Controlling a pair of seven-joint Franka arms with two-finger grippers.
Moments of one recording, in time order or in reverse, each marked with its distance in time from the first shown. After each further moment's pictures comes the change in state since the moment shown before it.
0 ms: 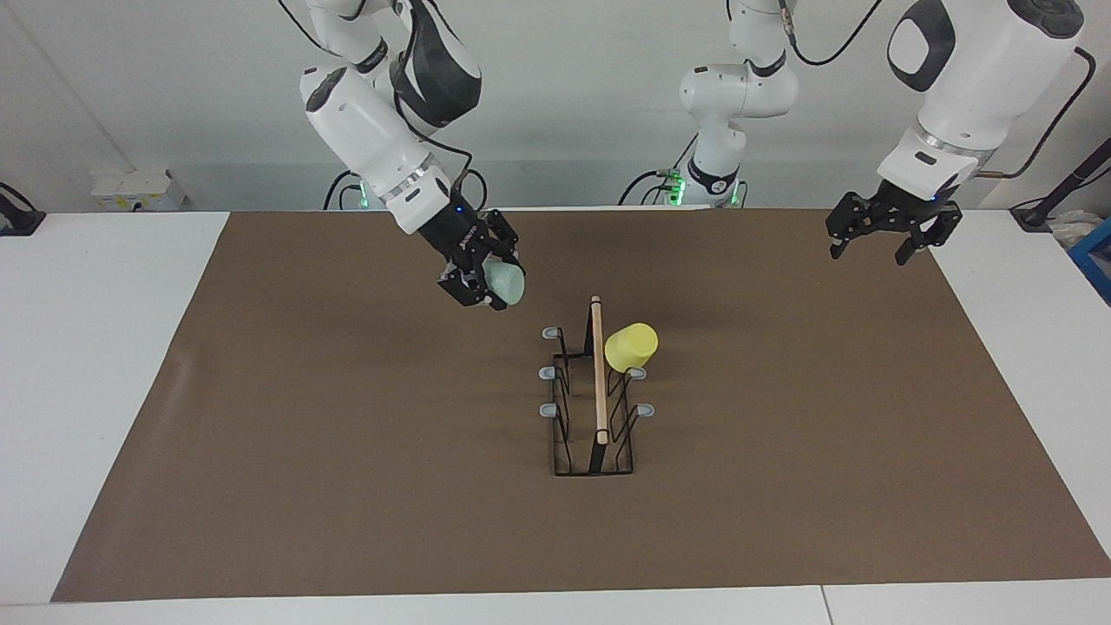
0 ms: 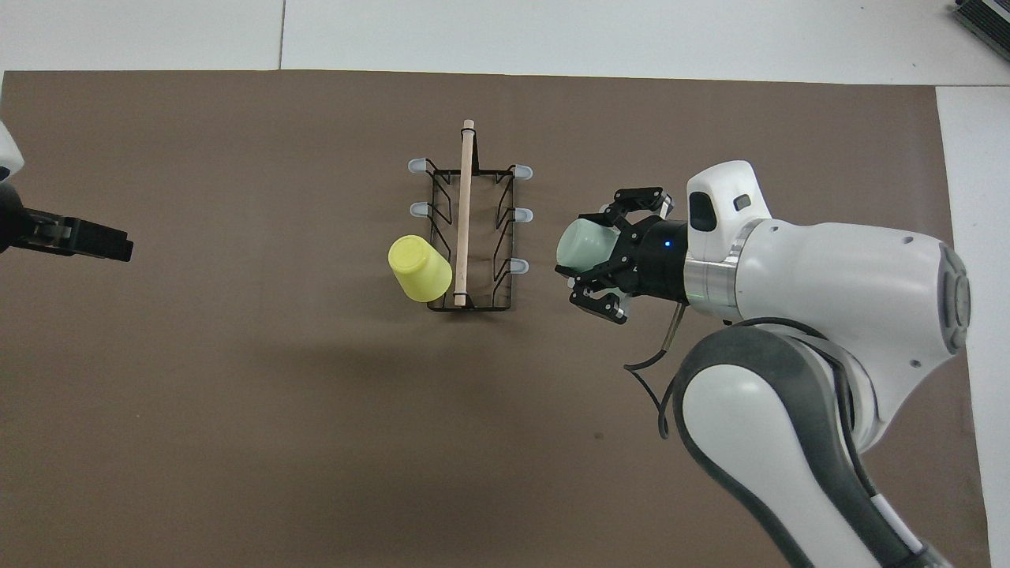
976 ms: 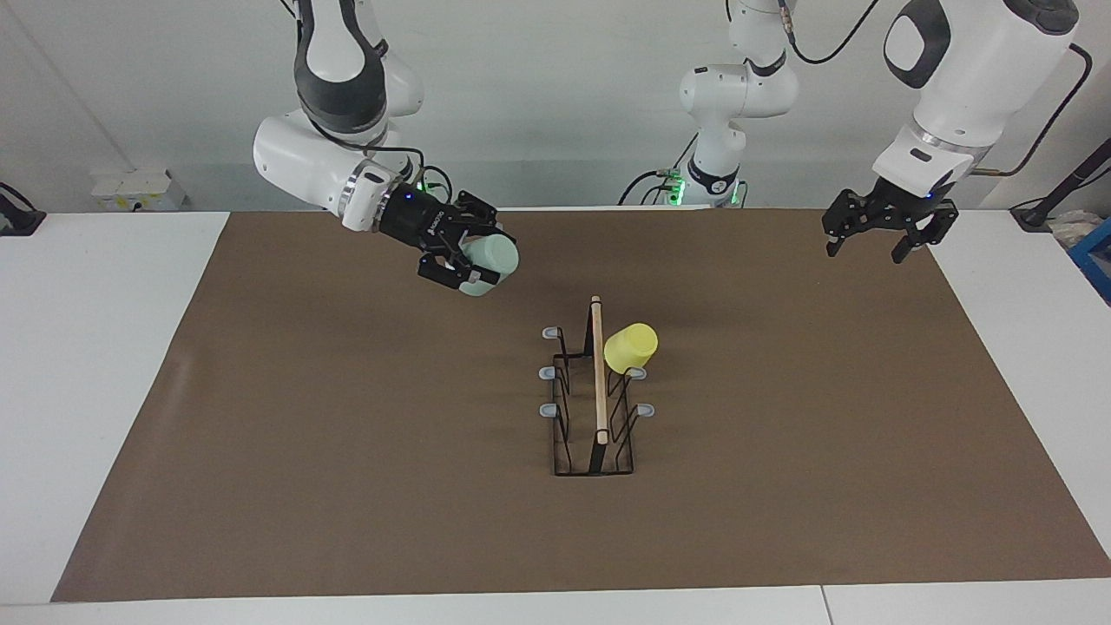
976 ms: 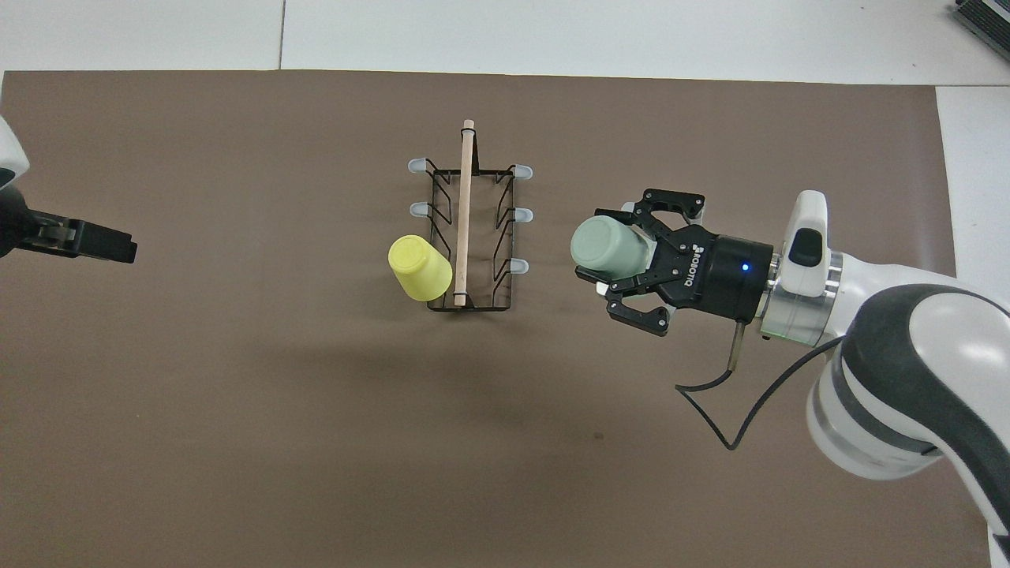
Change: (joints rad) left arm 0.016 -0.003 -0.023 -0.003 0.000 -0.001 0.000; right arm -0.124 -0.080 -0.007 -0.152 0.812 -0.200 -0.672
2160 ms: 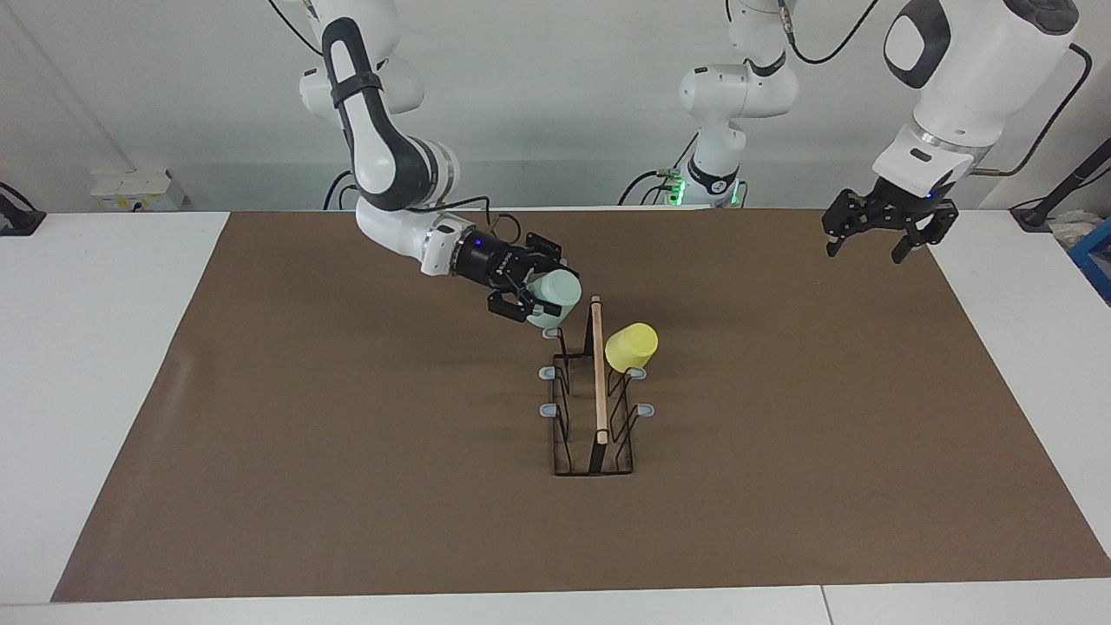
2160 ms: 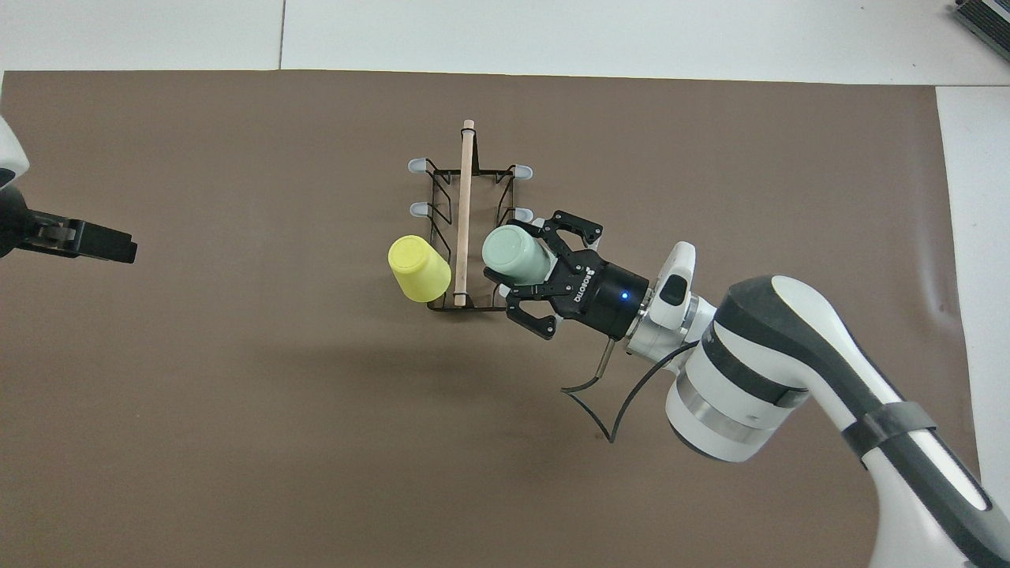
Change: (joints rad) left arm 0.000 0.000 0.000 0.000 0.000 0.000 0.000; right arm 0.204 0.209 0.003 0.009 0.556 0.091 -0.477
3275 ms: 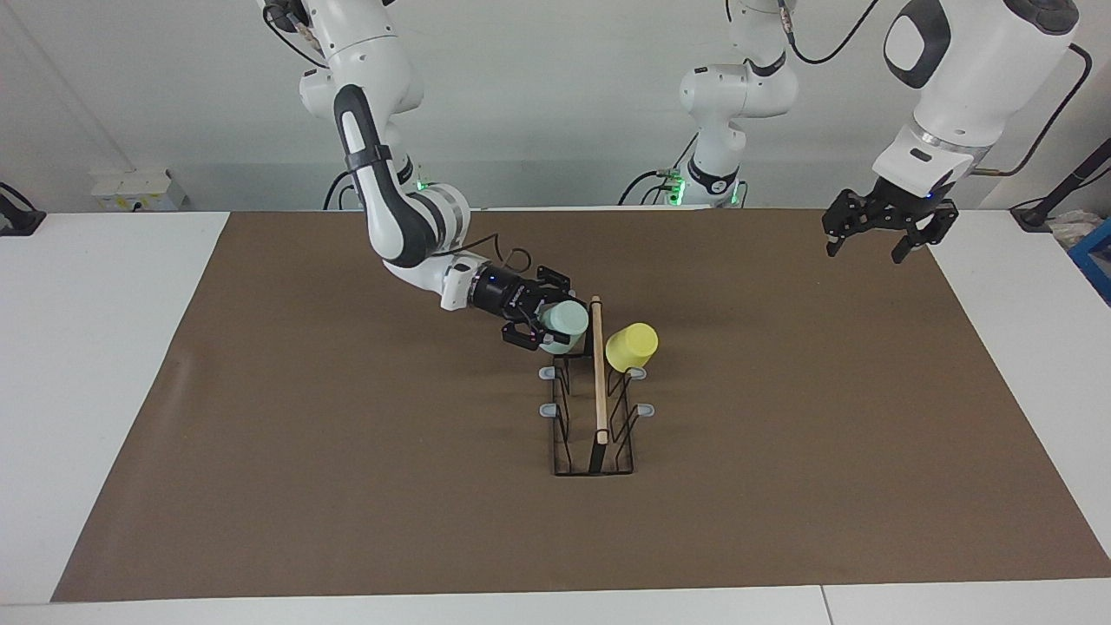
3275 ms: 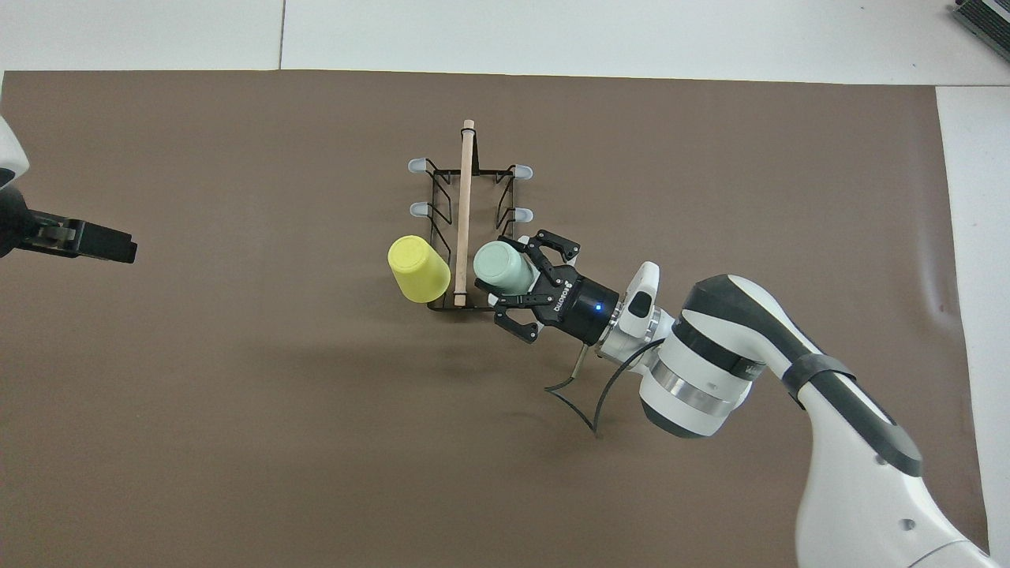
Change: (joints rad) left arm 0.000 0.000 0.000 0.000 0.000 0.000 0.000; right arm 0.003 0.178 -0.012 -0.023 0.145 -0.158 -0.218
